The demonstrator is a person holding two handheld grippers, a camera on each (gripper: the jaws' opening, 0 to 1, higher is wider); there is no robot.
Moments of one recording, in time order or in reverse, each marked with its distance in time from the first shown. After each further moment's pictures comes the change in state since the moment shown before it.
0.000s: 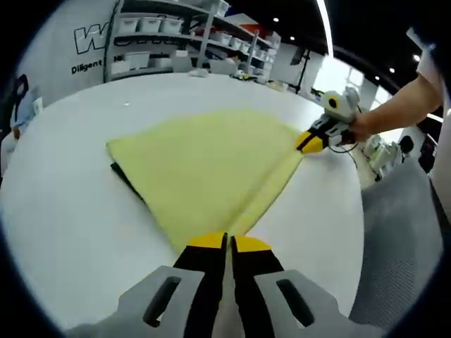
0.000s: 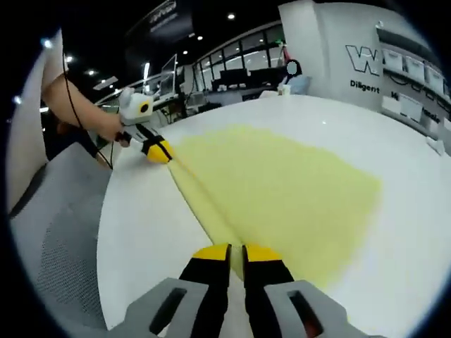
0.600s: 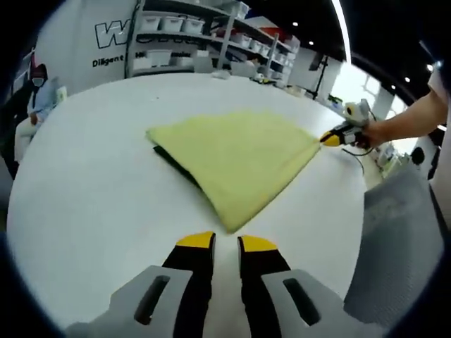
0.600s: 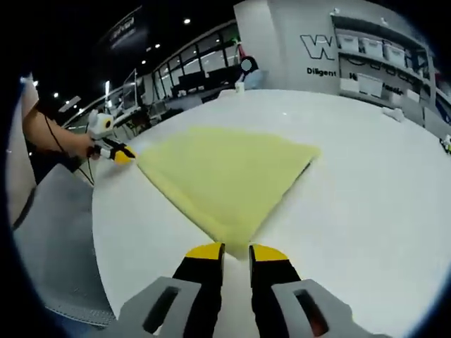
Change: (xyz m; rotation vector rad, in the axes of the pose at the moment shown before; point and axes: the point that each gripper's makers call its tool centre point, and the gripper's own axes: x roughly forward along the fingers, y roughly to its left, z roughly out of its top) left arm -0.044 0.014 -0.014 -0.068 -0.026 0.095; right arm -0.061 -0.025 -0.025 0.135 -0.001 -0.169
